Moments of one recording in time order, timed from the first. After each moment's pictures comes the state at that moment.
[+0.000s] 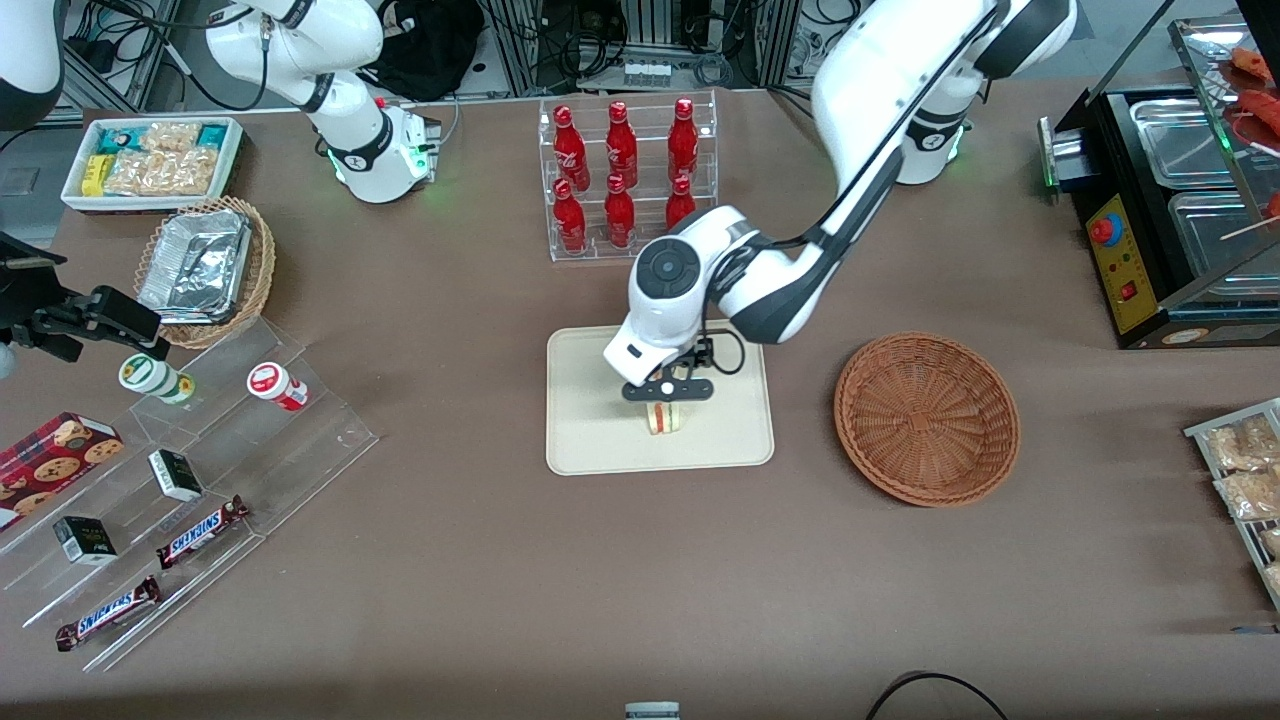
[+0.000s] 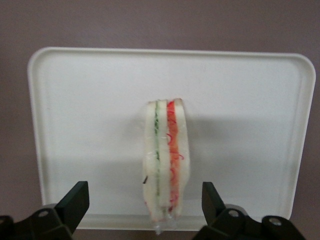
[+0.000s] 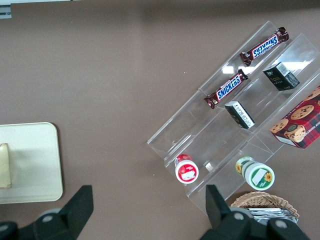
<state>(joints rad) -0.48 0.57 -0.32 -1.56 0.16 2.08 -0.93</state>
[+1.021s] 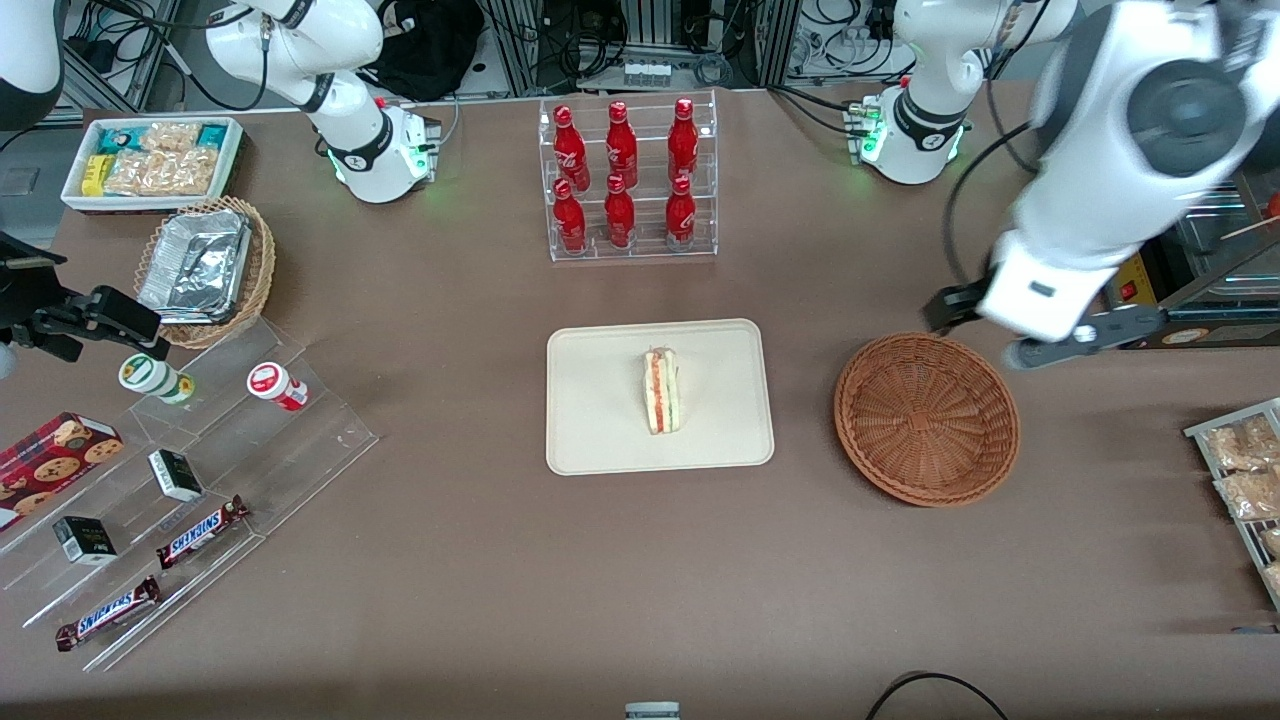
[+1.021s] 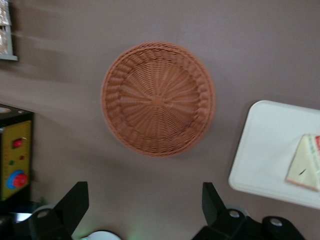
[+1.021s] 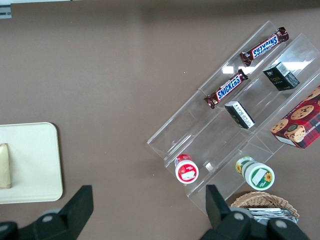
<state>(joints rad) 0.04 0.08 -0.31 -1.57 0.11 1.51 -0.46</state>
